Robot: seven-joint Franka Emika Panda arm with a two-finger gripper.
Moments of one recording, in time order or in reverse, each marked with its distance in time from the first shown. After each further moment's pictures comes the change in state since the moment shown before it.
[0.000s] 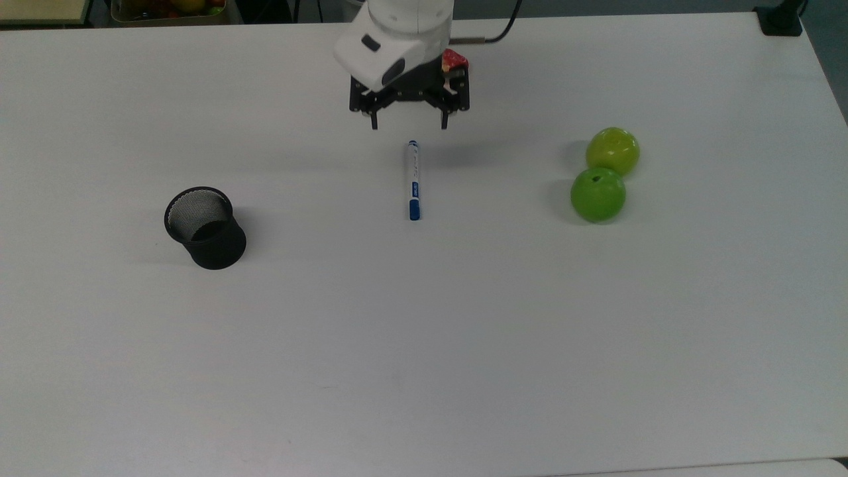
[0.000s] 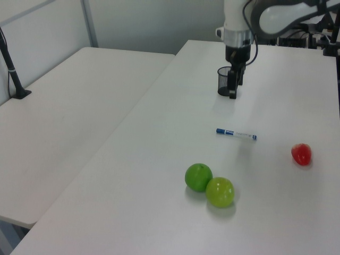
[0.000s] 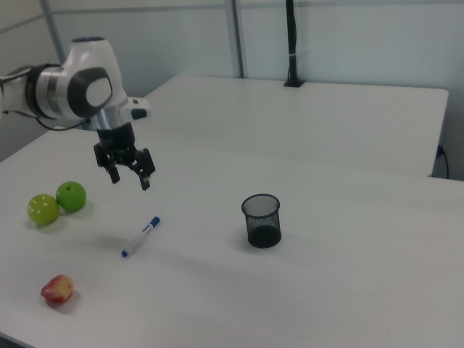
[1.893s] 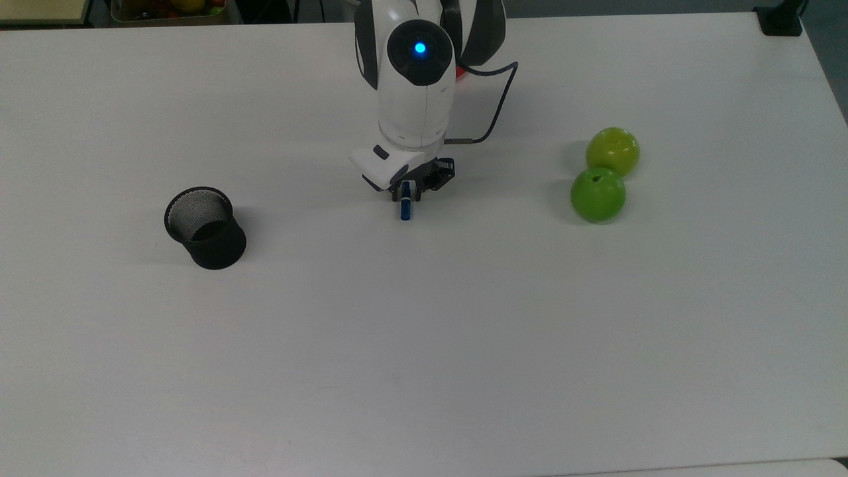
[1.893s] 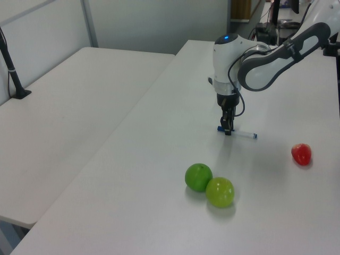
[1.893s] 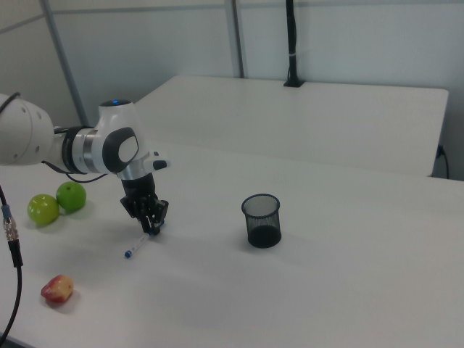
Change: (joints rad) arm 0.001 0.224 0.000 -0.066 -0.095 0.243 0.036
